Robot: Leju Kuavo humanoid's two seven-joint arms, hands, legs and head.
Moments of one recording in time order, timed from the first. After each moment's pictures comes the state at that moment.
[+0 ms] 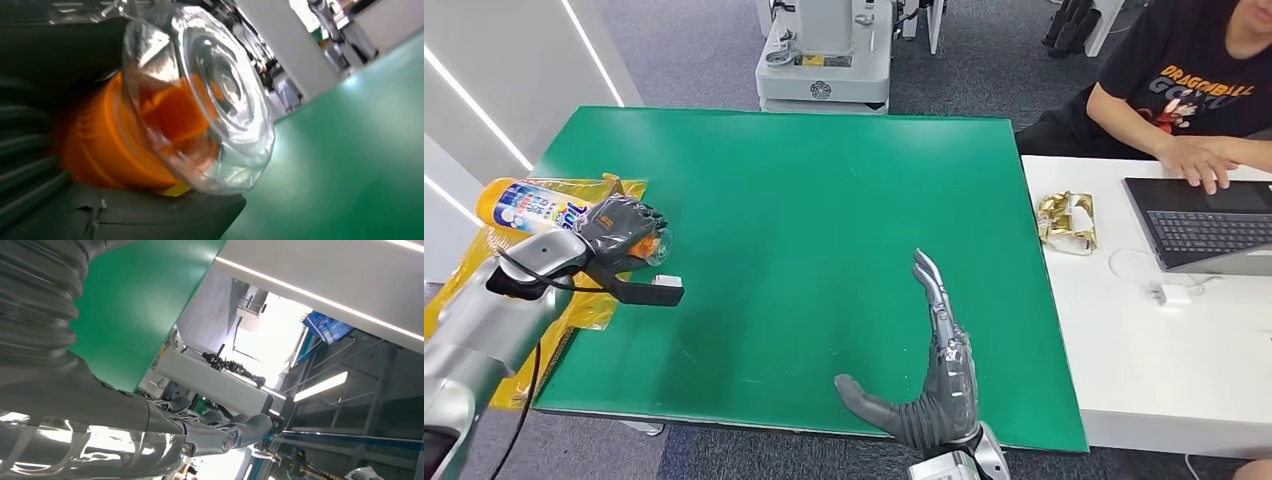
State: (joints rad) left arm -0.71 0.53 -0.56 -0.89 -1.22 0.05 -0.49; right arm 0.02 0.08 0.50 -1.65 0.45 -0.30 -0.50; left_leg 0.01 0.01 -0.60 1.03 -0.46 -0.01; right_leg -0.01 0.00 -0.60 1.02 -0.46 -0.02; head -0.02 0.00
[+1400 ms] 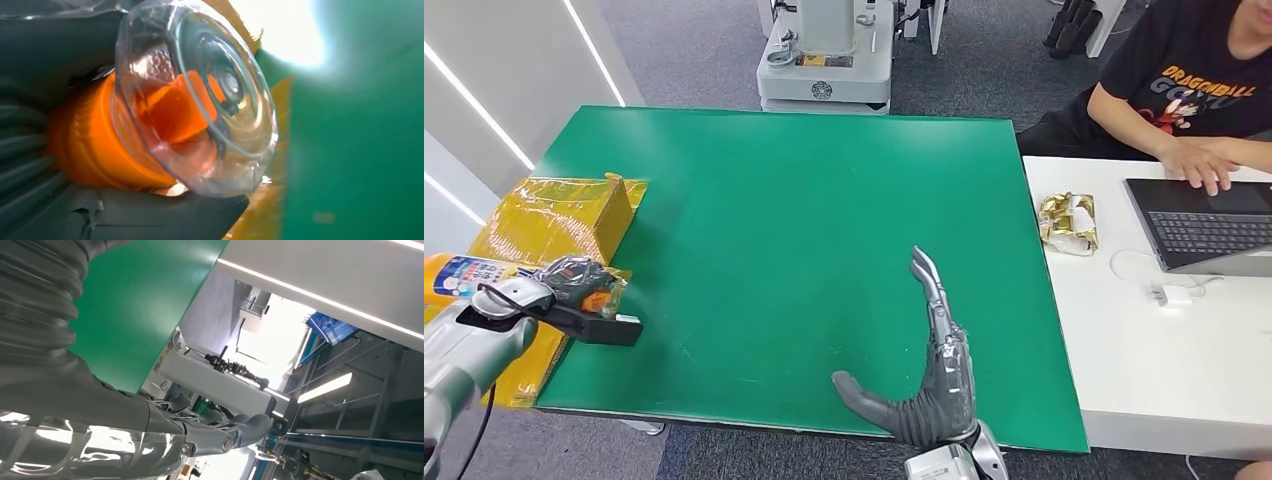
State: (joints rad) left arm -0.71 0.61 -0.77 -0.54 -1.07 0.06 -0.41; right arm 0.00 0.07 0.52 -1.65 0.44 -0.33 -0.47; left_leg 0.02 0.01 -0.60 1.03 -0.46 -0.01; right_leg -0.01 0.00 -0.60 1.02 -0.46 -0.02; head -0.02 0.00
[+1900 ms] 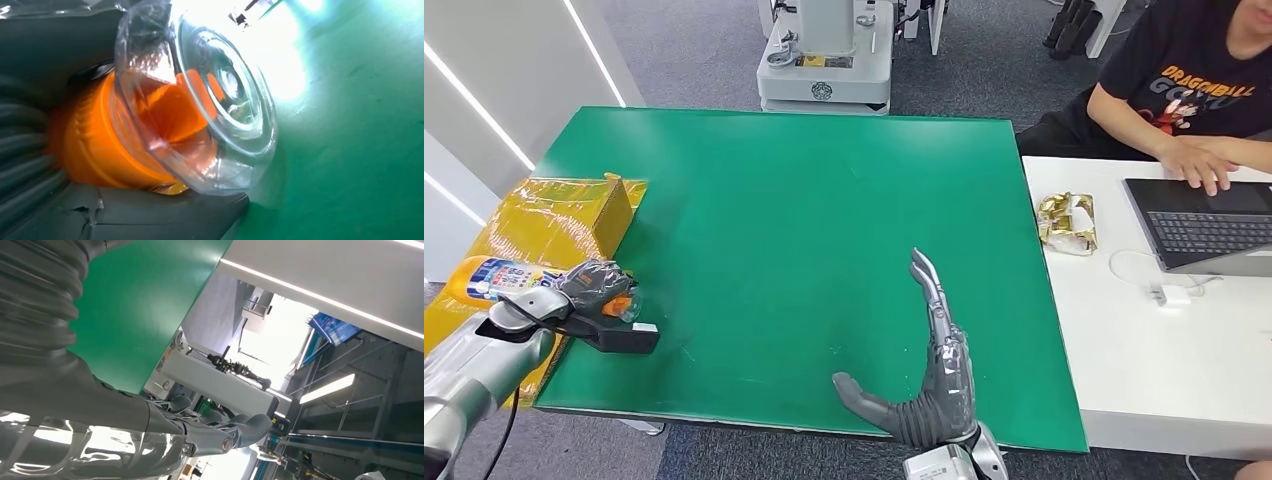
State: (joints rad) left arm -0.66 0.58 -0.72 -0.58 -1.07 0.16 -0.45; right arm 0.01 0.07 0.52 -1.65 0.45 -0.33 -0.46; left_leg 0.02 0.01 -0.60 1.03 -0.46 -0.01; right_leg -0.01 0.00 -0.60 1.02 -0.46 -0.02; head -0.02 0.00
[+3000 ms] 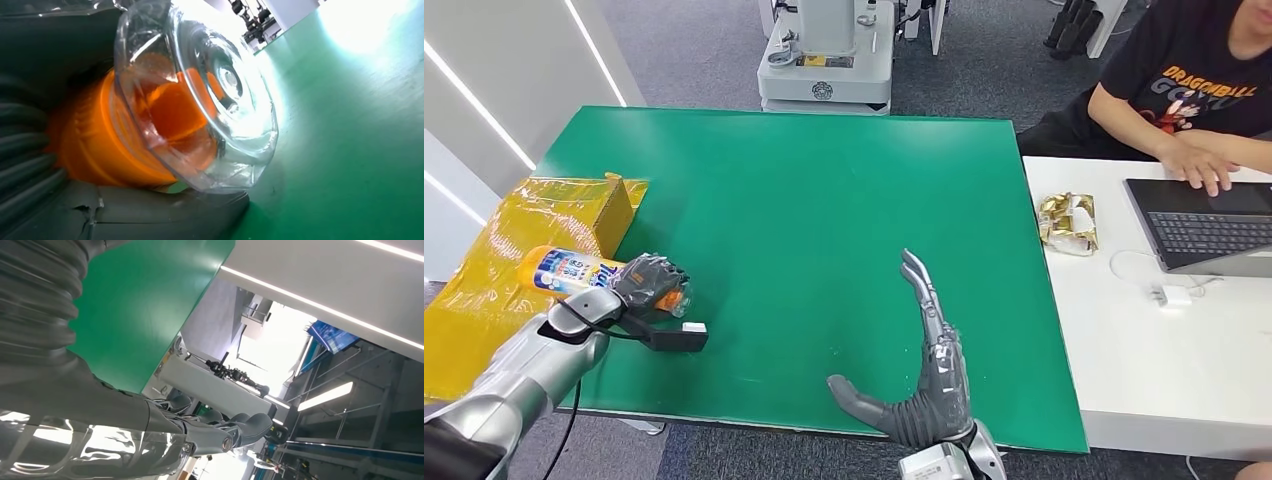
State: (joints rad) left arm -0.65 0.42 -0.66 -0.58 -1.16 0.26 -0.42; right arm 0.00 0.07 0.52 -1.64 0.45 -0.30 -0.46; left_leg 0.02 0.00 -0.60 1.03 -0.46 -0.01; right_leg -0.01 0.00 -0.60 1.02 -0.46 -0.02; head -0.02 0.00
